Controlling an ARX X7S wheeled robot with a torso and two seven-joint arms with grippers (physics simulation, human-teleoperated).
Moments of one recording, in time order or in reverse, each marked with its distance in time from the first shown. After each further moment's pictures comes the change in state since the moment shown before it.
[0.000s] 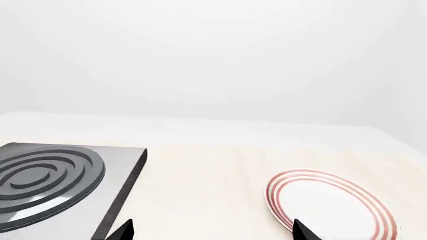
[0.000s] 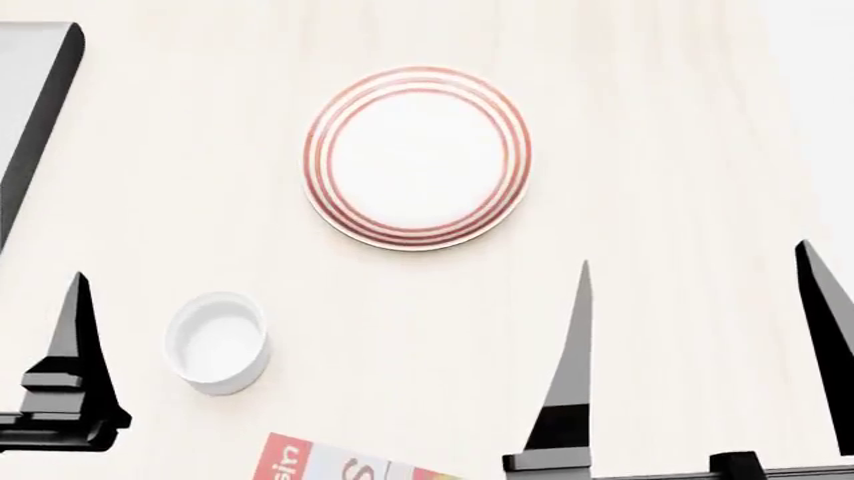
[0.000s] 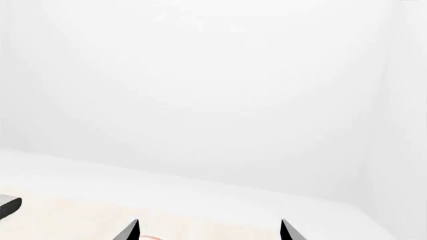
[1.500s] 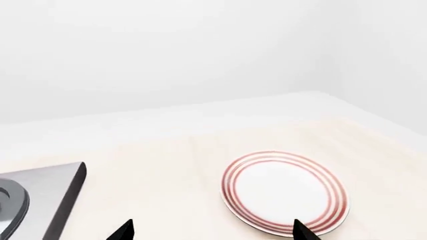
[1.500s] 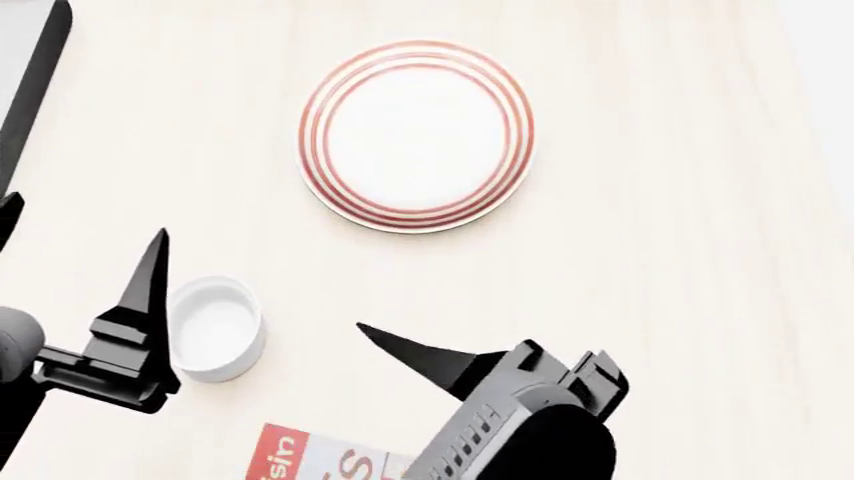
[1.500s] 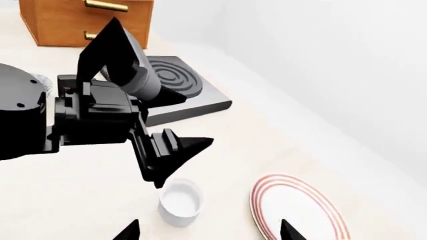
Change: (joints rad) left arm -0.256 -0.114 0.105 -0.014 -0.104 -0.215 0.073; right arm 1.929 0.544 -2.104 -0.020 0.846 -0.369 0.545
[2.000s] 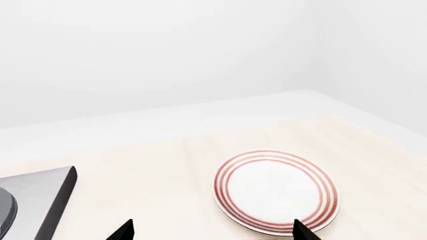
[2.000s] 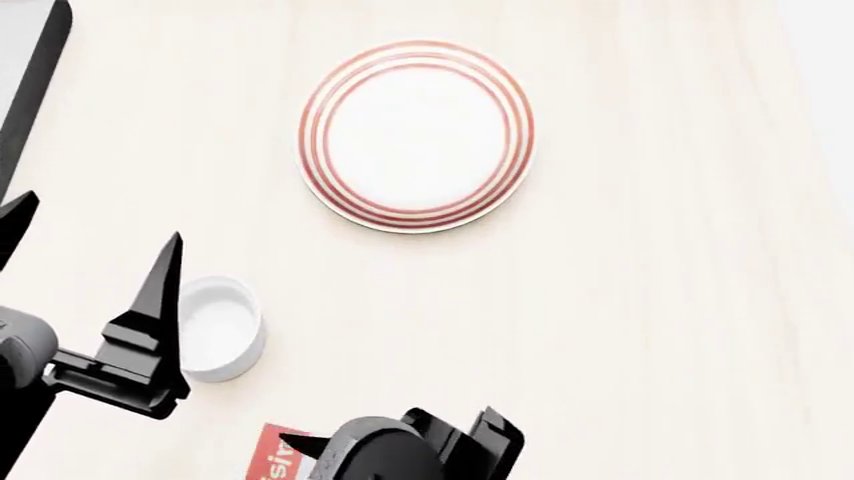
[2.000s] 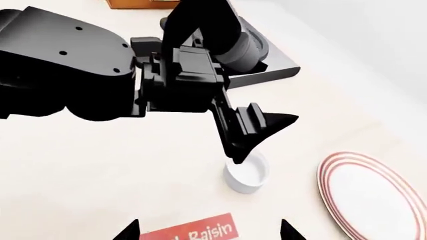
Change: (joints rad) left arm -0.010 -0.010 0.026 -0.004 0.001 0.007 0.010; right arm 0.320 -0.310 -0.480 0.000 0.106 -0.295 -0.013
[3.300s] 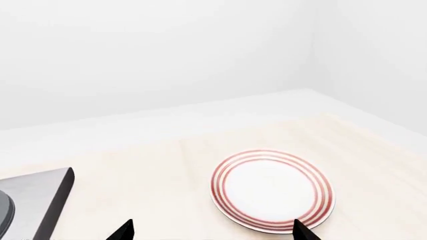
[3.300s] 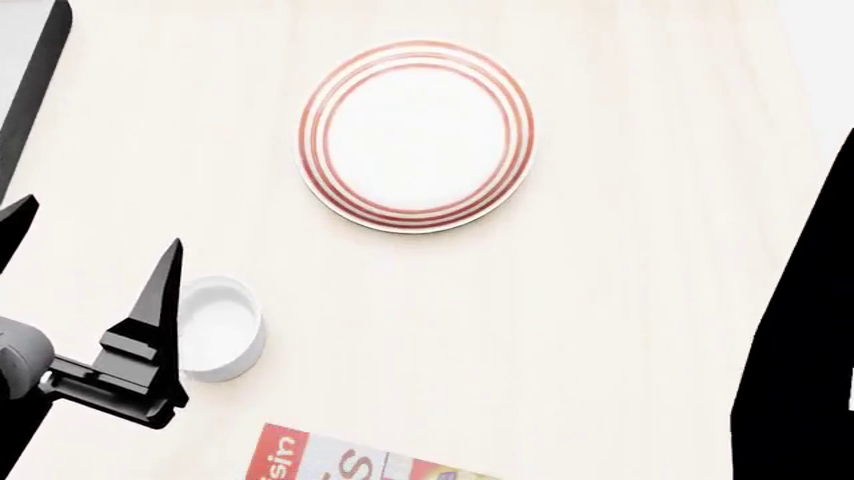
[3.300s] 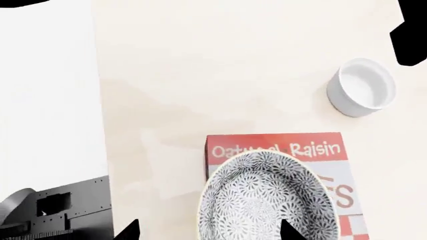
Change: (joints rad) left arm 0.008 -0.024 0.006 0.022 -0.025 0.000 -0.015; right arm 0.028 -0.616 -0.578 0.000 -0.092 -0.449 0.053
